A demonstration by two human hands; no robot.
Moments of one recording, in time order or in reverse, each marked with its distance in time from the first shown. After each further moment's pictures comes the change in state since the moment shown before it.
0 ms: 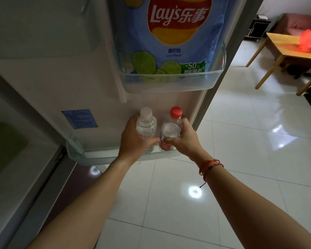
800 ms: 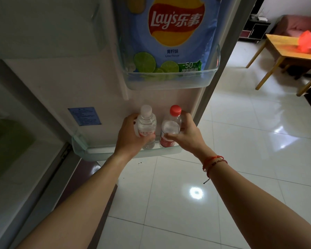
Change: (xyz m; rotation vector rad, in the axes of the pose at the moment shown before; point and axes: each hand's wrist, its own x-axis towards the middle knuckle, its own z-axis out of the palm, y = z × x) left_hand -0.009 0.000 -0.017 0.126 -0.015 0.025; right_hand -0.015 -0.005 -0.013 -0.088 0.011 -0.032
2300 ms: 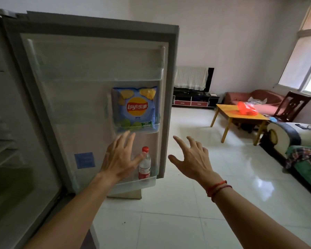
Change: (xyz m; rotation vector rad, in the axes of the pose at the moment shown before) left_hand -0.115 0.162 -0.087 0.628 0.085 0.535; right_hand -0.175 -0.079 -0.145 -0.839 0.360 -0.216
